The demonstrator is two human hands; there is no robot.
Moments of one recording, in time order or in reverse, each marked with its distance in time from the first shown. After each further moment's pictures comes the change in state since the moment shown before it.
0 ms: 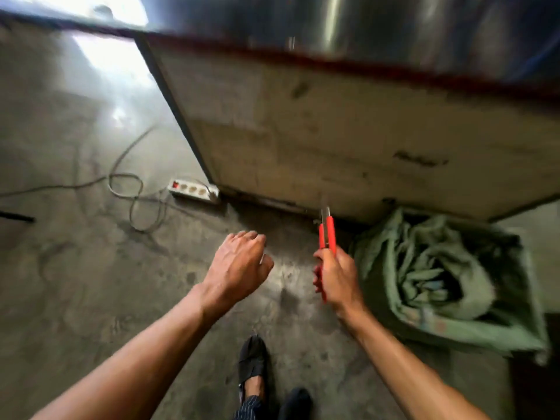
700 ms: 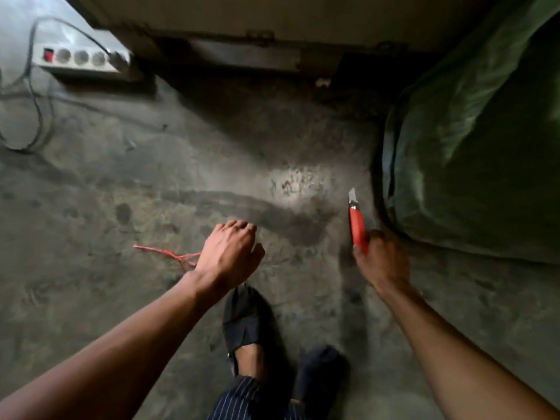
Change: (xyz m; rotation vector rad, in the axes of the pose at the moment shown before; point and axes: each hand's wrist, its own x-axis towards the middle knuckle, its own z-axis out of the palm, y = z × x) left_hand -0.012 -0.081 0.406 0.064 -0.434 0.019; right_hand 0.183 0.421 -0.016 -1.132 0.045 0.090
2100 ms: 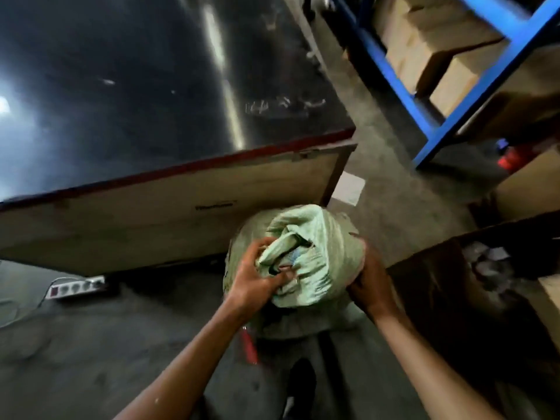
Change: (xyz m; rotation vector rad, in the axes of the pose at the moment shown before) left_hand -0.035 0.422 -0.428 -1.191 0.131 0.097; right_hand -0.146 0.200 -0.552 0.864 0.451 -0.303
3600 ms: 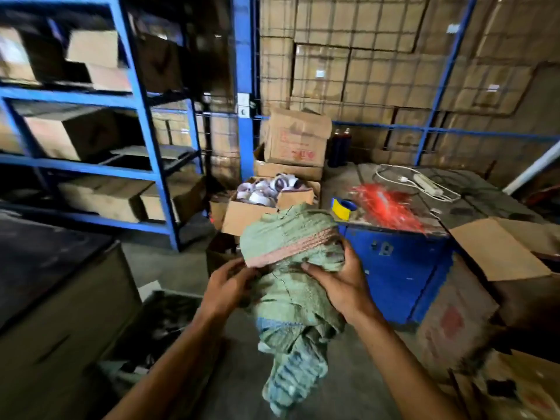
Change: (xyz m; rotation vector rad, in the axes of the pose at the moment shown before) left_hand -0.472 0.161 -0.087 0.101 -1.003 0.332; right_hand -0.578 -0.362 -0.009 0.207 1.321 0.256
